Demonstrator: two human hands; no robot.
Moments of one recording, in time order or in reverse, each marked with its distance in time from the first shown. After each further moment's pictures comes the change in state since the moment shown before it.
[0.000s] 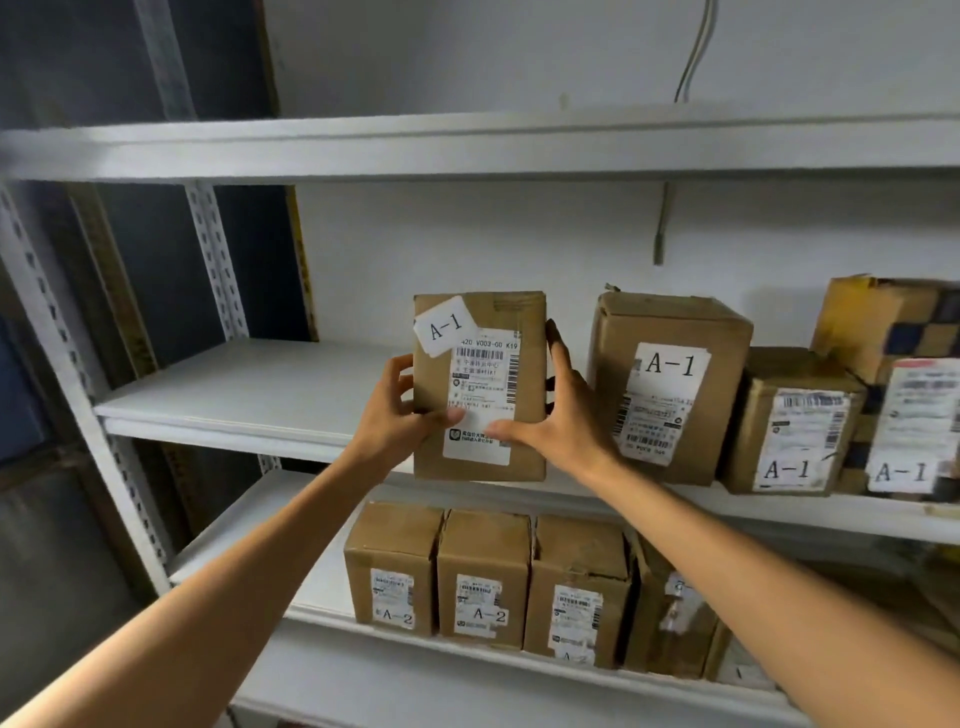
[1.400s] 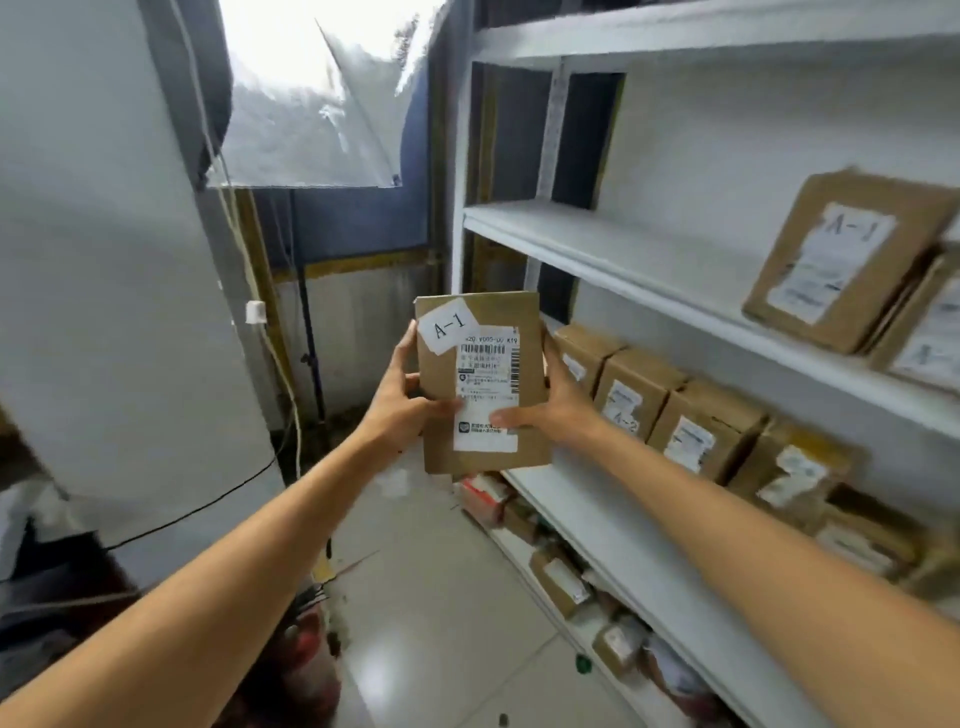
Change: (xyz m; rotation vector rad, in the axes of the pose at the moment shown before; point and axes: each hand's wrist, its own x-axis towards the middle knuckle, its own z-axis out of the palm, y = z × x) left_hand -0.456 0.034 0.046 0.099 0.617 -0.212; right_hand -0.301 -0.067 -0.011 0.348 -0.929 -0.079
